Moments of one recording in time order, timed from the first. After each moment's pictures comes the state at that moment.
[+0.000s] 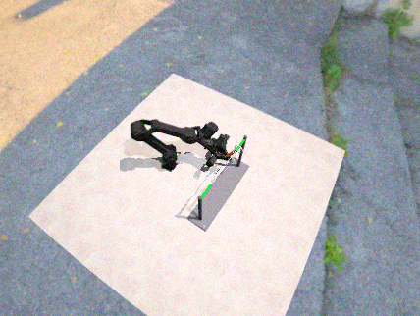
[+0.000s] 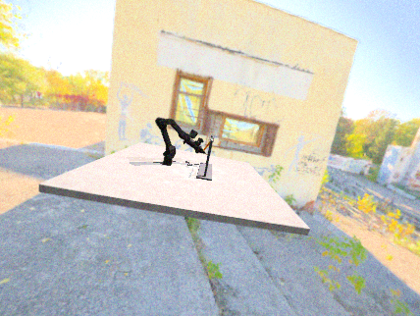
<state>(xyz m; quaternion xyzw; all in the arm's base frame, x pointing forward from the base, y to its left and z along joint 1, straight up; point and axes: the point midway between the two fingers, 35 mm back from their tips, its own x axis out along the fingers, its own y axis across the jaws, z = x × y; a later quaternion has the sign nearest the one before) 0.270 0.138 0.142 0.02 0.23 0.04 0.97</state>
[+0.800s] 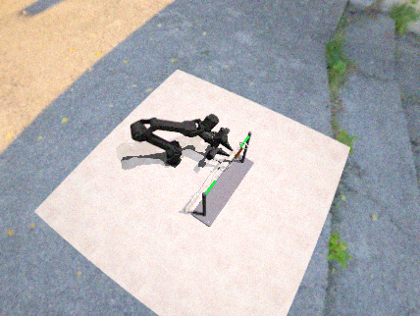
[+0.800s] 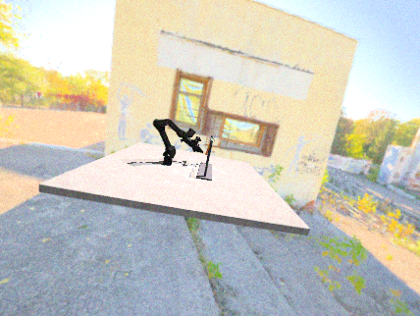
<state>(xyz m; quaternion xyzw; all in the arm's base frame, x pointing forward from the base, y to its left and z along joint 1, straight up) 0.246 0.138 0.149 0.02 0.23 0.04 0.97</state>
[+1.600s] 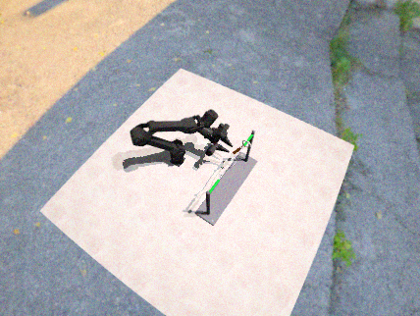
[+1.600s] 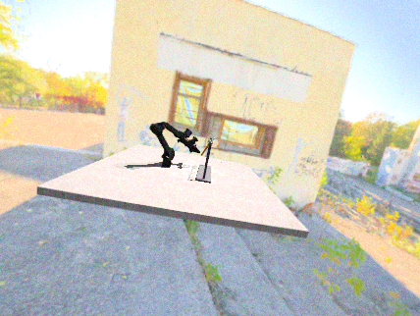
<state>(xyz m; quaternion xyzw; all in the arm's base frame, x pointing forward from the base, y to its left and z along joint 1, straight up) 0.225 0.134 0.161 0.02 0.23 0.04 0.97</state>
